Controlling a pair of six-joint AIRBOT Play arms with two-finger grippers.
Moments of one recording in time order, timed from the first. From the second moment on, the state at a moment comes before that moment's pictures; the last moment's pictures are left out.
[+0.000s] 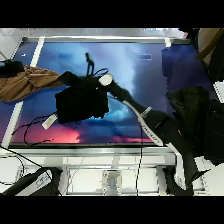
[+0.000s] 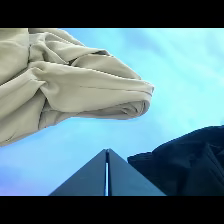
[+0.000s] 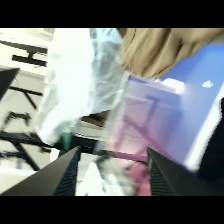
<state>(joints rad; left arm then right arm) 0.24 -1.12 1.40 1.48 -0.97 -1.46 0.65 -2.08 2.07 -0.36 0.67 1.39</state>
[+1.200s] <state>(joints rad) 0.24 -1.12 1.40 1.42 -1.01 -1.45 0.43 -2.27 1.99 -0.56 1.04 1.68</state>
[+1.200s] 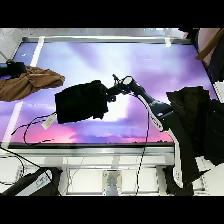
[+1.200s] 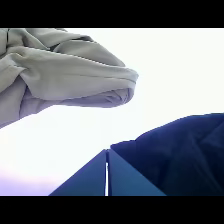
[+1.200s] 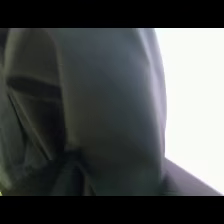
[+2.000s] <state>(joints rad) 0.24 -1.12 1.40 1.41 -1.02 -1.45 -0.14 -1.74 2.06 -0.71 1.41 1.74</state>
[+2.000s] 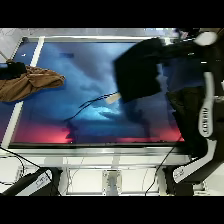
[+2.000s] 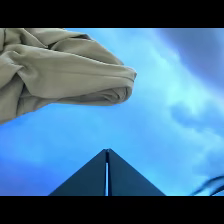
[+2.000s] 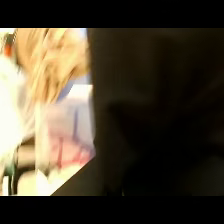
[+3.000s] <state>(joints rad) 0.24 -1.12 1.40 1.25 -1.03 -1.45 -1.29 -1.39 1.63 -1.28 1.83 1.56</state>
